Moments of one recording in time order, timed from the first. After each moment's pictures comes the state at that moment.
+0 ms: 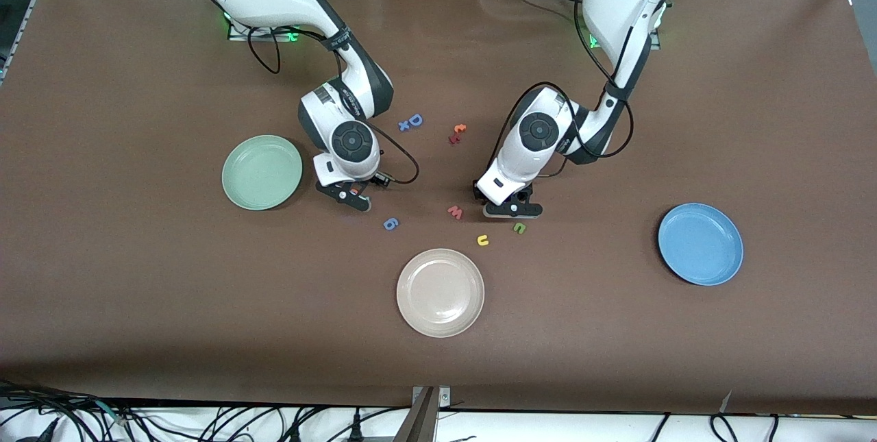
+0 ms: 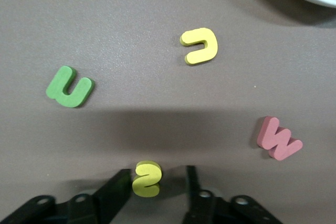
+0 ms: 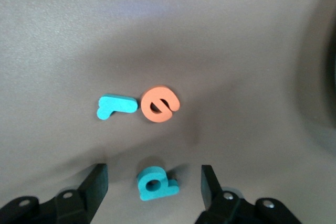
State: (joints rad) left arm -0.53 0.66 -0.07 -1.87 -0.09 2.63 -0.54; right arm 0.57 0.64 0.04 -1.80 -0.05 2.24 1.06
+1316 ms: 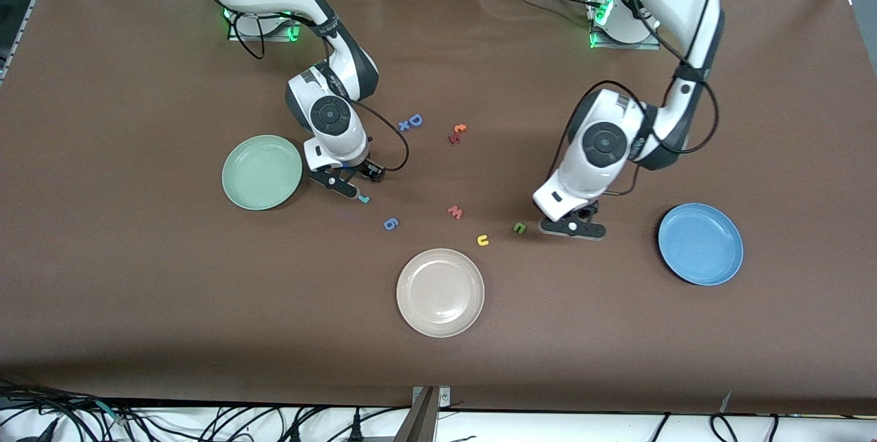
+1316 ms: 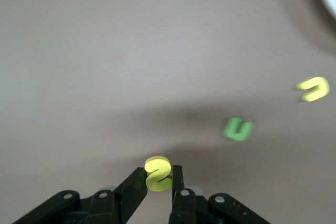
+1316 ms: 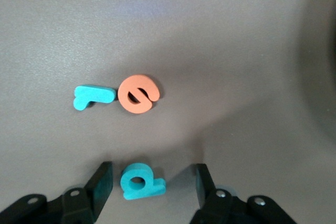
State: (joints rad) left arm -0.41 0.49 0.05 -1.85 0.01 2.35 -0.20; right arm 0.57 0.54 0.04 -2.01 -0.02 2.48 1.07
